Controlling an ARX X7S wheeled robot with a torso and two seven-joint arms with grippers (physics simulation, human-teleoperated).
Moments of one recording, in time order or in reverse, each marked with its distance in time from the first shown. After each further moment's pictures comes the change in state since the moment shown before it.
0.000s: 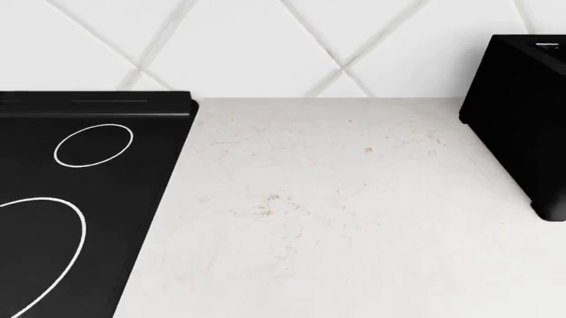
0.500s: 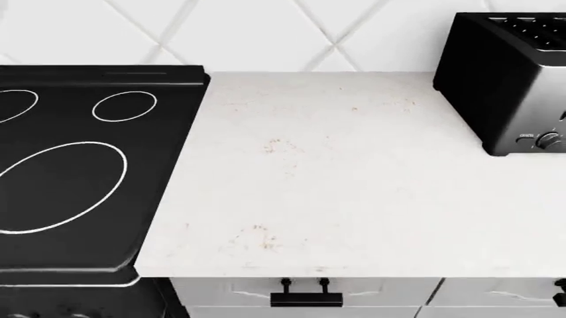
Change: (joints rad) left arm -0.011 0.008 0.002 0.010 -0.035 0.013 0.006; right arm 0.001 -0.001 0.015 -0.018 0.000 0.004 -0.004
